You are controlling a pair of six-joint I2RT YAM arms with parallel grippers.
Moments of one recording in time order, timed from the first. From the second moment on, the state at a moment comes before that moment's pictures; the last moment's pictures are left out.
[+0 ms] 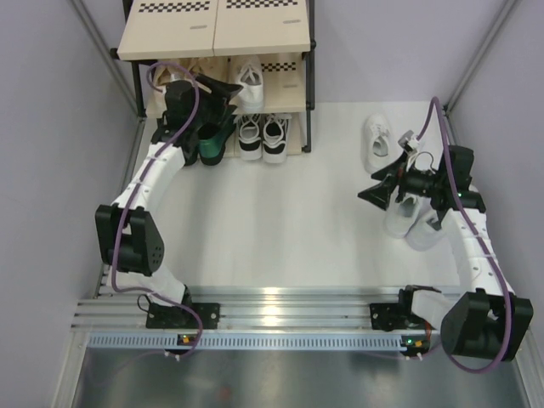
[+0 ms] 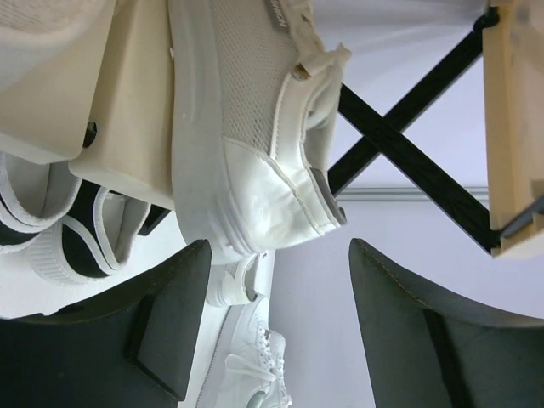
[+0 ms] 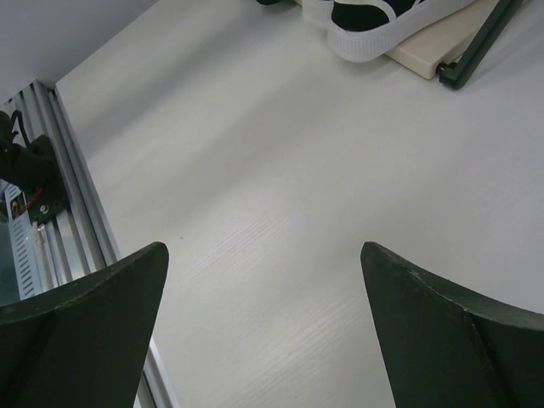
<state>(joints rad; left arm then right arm) -0.16 1.67 1.48 -0.03 0.22 -1.23 -0.12 1.09 0.87 -0.37 -1.12 -0.24</state>
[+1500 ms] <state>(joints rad) -0.16 0.23 0.37 -0.41 0.45 -0.87 -0.08 2.13 1.76 -0.52 -0.28 -0.26</state>
